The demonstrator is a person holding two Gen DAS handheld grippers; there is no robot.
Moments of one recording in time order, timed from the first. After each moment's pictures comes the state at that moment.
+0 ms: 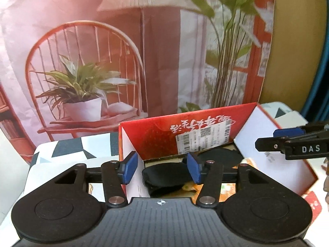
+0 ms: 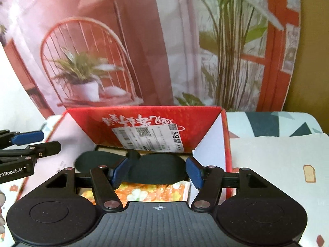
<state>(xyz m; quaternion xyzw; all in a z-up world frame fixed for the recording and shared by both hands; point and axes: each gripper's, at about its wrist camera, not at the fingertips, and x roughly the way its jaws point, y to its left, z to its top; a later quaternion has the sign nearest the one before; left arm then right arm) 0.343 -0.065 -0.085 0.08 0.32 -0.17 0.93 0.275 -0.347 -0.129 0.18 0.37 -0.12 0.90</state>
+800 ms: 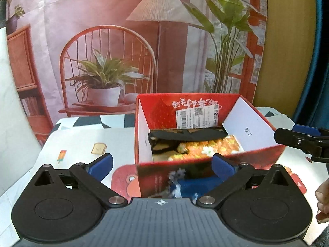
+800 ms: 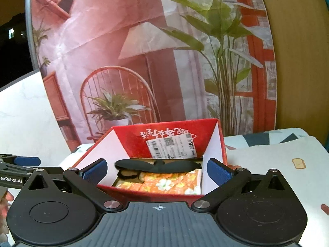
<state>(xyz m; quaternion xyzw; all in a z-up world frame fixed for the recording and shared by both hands) 0.208 -0.025 -0.097 0.04 0.28 -0.13 0.95 0.130 -0.269 -0.115 0.16 0.21 -0.11 0.96</state>
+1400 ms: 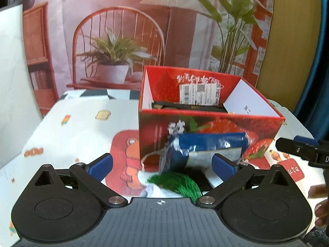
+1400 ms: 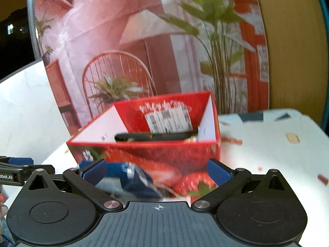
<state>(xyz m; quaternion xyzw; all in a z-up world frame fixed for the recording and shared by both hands) 0.157 -0.008 -0.139 0.01 0.31 -0.11 0.94 0.084 -0.254 -0.155 0.17 0.25 -0.11 0.95</state>
